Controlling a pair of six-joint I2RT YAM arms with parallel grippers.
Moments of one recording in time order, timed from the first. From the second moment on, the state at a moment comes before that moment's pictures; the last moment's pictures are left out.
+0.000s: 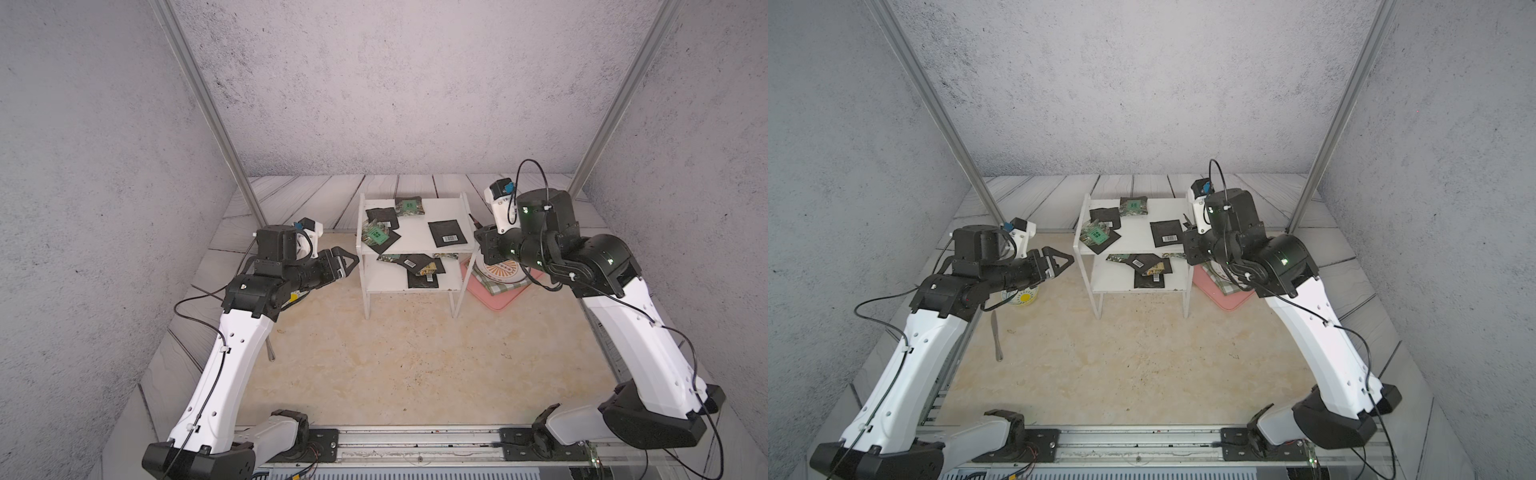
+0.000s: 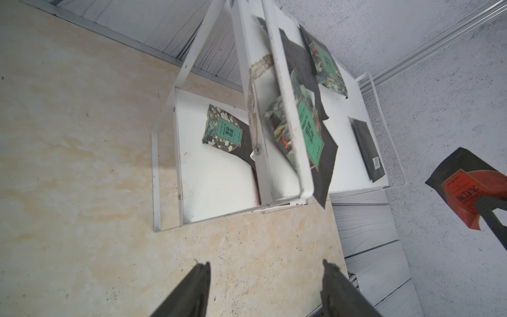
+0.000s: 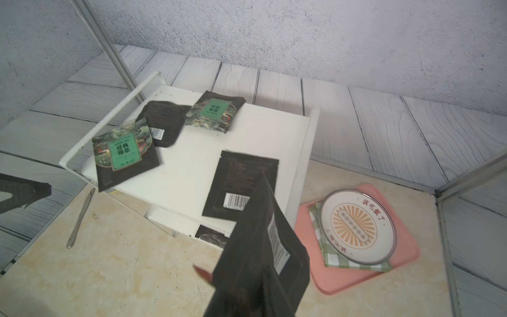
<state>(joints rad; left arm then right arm) -0.21 1.15 1.37 -0.82 0.50 -0.54 0.64 1.37 1.97 -1.15 0.20 0.18</state>
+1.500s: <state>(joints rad) -0.38 1.06 0.87 -0.61 0.41 -0.58 0.35 1.20 0.83 -0.82 0.23 0.53</state>
